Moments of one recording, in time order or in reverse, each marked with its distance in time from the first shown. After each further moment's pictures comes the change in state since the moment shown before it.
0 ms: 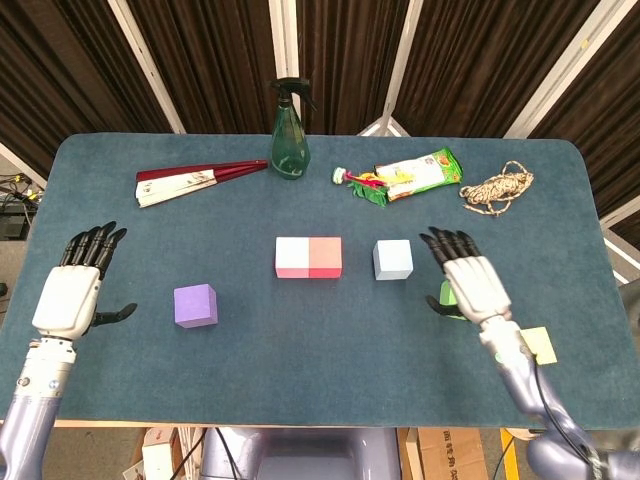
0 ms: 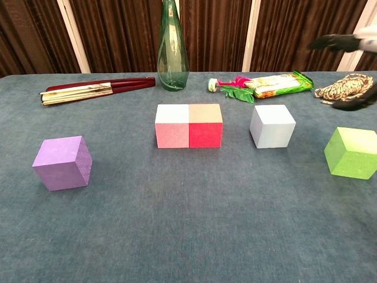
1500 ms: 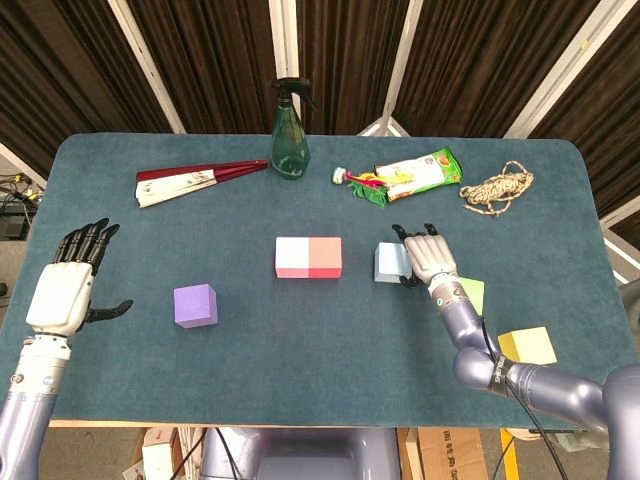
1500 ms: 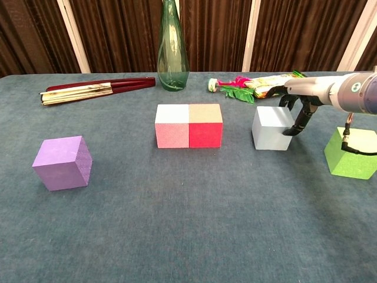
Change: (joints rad) left arm 0.074 0.012 -0.109 -0.004 0.006 -0.086 -0.009; right arm 0.390 -0.271 -0.082 0.451 0.564 -0.211 -0.171
